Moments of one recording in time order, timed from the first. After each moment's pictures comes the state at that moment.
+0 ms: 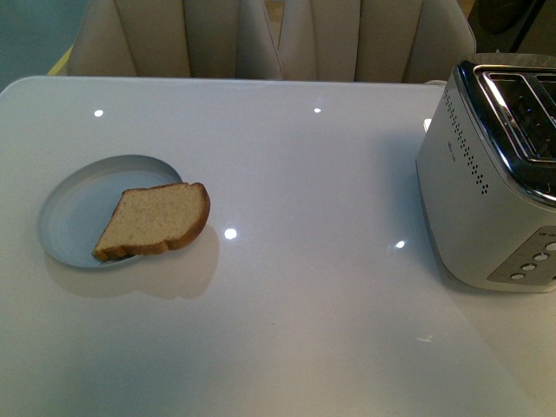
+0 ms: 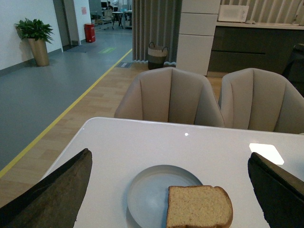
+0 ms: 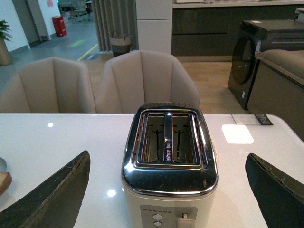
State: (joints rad) left arm 0.00 0.00 0.01 0.00 0.00 -0.01; right arm 0.00 0.01 0.02 0.00 0.00 0.00
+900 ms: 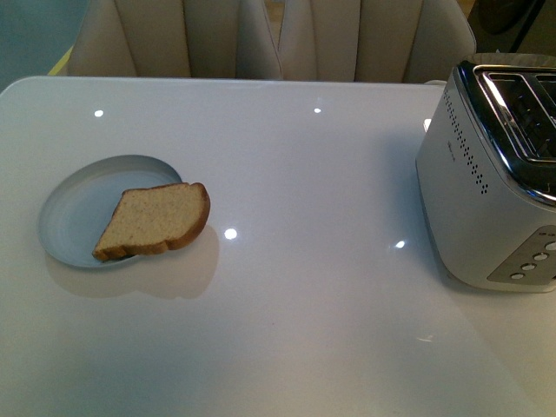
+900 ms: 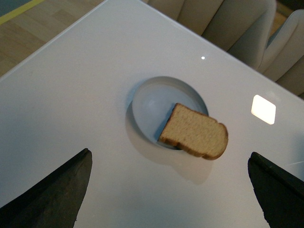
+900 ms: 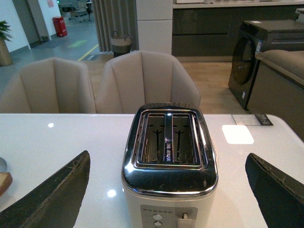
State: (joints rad) left arm -0.02 0.47 0.27 -0.30 -0.12 -0.45; right arm 0.00 0.01 0.02 0.00 0.00 0.00
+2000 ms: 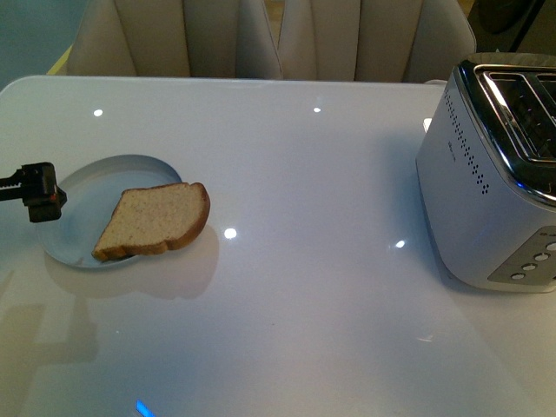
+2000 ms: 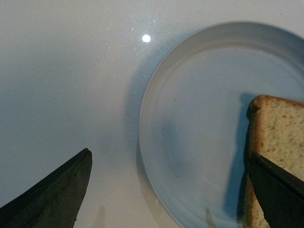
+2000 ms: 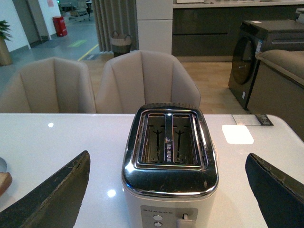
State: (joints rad) left arm 0.17 2.23 0.88 0.50 0.14 0.02; right arm 0.00 0.01 0.02 0.00 0.00 0.00
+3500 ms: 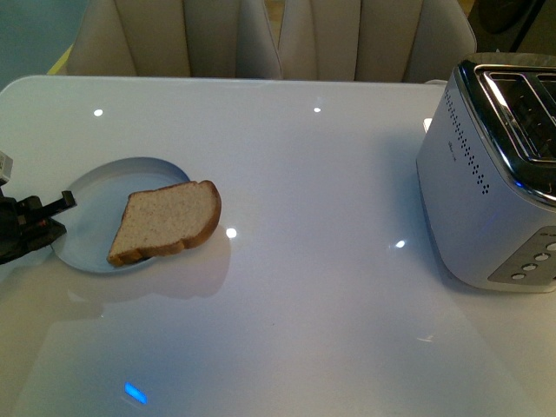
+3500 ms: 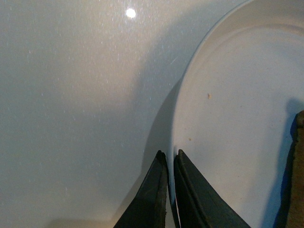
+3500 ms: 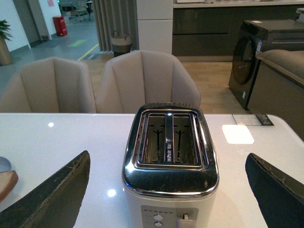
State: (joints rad) left arm 0.19 2.44 0.99 0.52 0.23 -0.21; right arm 0.00 0.01 0.02 0.00 0.00 0.00
